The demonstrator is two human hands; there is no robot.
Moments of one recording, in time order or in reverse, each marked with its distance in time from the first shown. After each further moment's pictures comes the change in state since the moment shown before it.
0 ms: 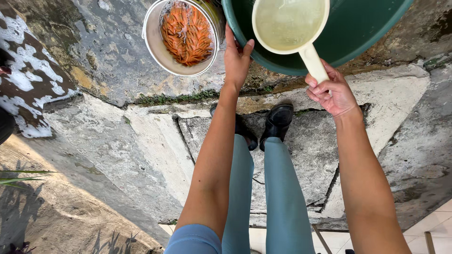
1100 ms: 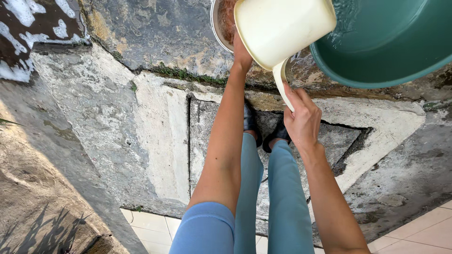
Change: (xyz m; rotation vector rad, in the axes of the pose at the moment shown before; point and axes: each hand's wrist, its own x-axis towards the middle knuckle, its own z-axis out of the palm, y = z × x) left_hand 0.018 -0.115 -0.115 -0.008 0.165 -0.438; right_hand -0.029 0.105 0.219 -1.694 0.177 -0.701
